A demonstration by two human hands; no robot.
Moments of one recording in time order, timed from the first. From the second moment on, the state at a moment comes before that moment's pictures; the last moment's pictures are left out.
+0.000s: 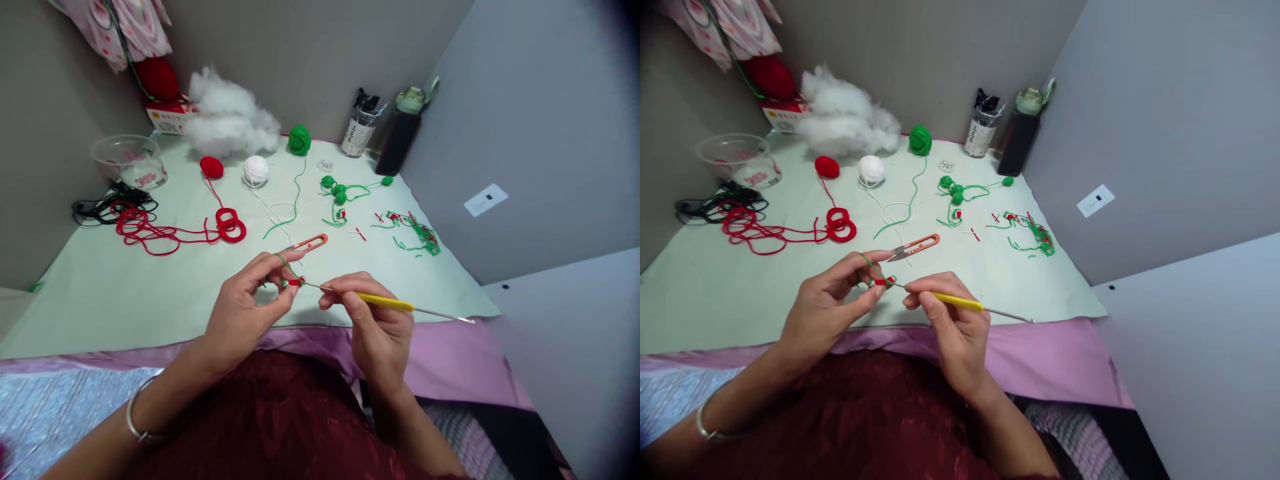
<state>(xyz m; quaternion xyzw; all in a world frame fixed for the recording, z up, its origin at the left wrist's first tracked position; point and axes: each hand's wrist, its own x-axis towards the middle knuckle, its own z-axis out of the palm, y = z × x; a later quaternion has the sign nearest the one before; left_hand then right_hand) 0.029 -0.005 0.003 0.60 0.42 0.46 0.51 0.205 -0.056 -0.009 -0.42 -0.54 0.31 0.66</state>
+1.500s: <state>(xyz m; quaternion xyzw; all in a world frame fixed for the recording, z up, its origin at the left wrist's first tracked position) 0.035 -0.009 -0.006 0.47 0.36 0.42 0.69 0.208 -0.066 0.002 -0.44 -0.56 0.30 0.64</state>
